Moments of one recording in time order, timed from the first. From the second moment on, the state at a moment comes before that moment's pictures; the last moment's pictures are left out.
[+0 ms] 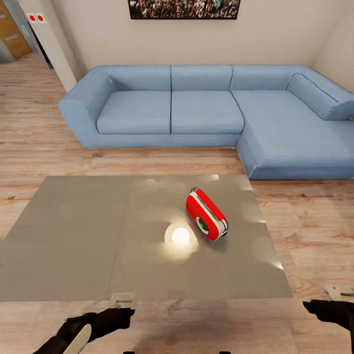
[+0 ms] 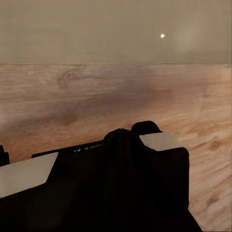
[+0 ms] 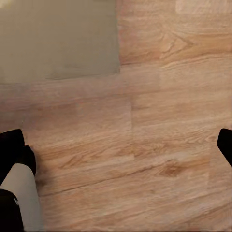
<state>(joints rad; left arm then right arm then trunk) -0.26 0.27 -0.41 -1.06 0.67 0.50 -0.23 -0.29 -0.08 -0.76 -1.40 0.83 0.67 0.78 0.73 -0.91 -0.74</state>
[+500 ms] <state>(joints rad) -0.26 0.25 -0.57 -0.59 0.67 0.29 -0.23 -0.28 -0.10 -0.84 -0.73 0.85 0.39 0.69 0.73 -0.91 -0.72</state>
